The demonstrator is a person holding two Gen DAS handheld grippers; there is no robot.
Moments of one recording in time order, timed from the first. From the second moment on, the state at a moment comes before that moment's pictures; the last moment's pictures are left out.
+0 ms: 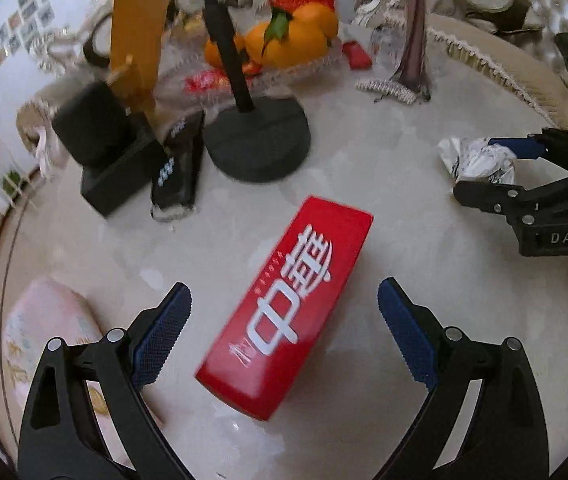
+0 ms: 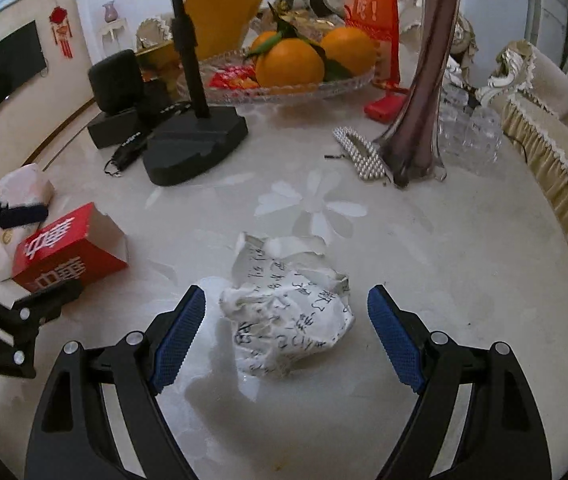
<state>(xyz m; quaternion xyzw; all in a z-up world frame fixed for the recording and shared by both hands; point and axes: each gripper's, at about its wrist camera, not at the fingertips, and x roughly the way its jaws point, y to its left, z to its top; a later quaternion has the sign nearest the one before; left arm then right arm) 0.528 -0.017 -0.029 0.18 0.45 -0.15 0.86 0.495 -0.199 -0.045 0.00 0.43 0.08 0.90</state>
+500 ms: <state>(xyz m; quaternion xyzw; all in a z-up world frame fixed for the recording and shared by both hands) 0.475 0.004 0.007 0.07 0.44 -0.15 0.88 0.426 -0.227 0.007 0.08 0.38 0.12 0.91</state>
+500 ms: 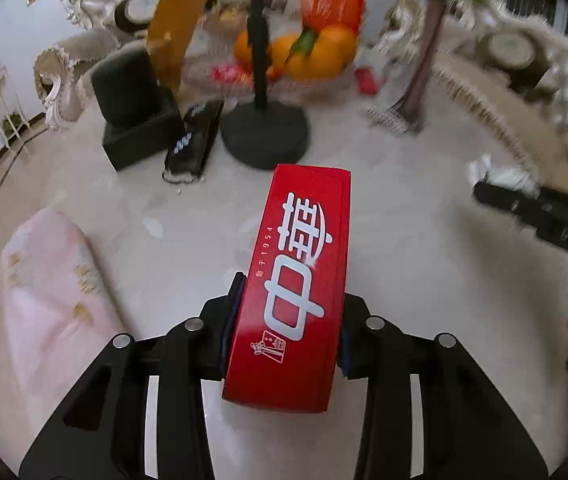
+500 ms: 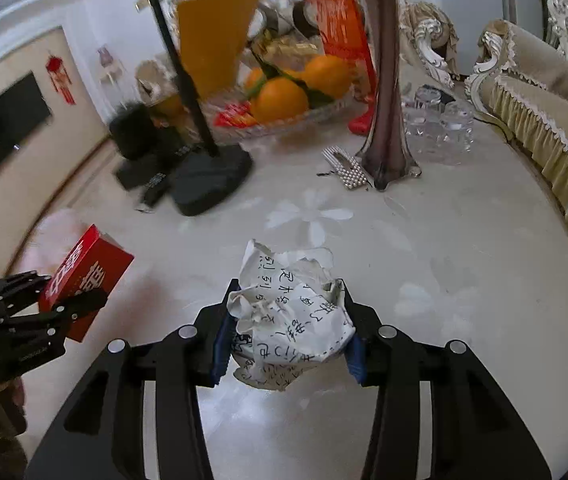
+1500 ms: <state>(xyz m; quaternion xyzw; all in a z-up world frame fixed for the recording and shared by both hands) 0.007 -0.063 -0.198 -0.01 0.58 -0.21 0.79 0.020 -0.202 -0.227 0.03 0.61 0.19 0.76</state>
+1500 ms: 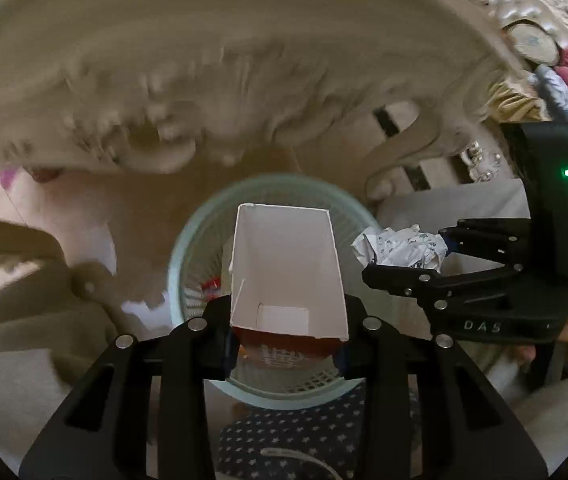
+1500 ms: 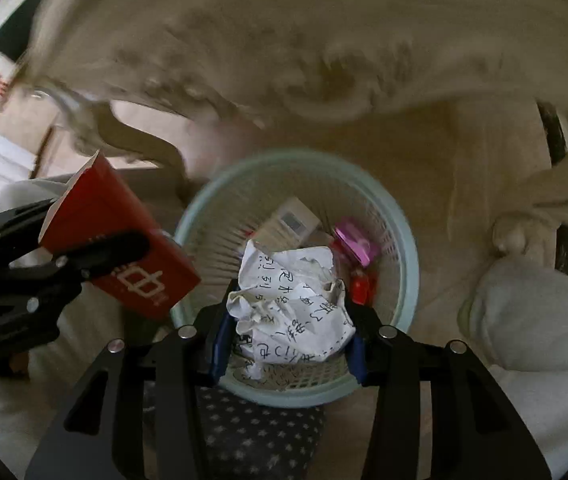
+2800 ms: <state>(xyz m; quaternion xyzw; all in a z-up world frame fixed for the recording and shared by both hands) 0.018 -0.009 0.001 -0.06 0.43 -0.04 0.90 0.012 -0.213 -0.050 0.05 0.46 0.10 0.88</state>
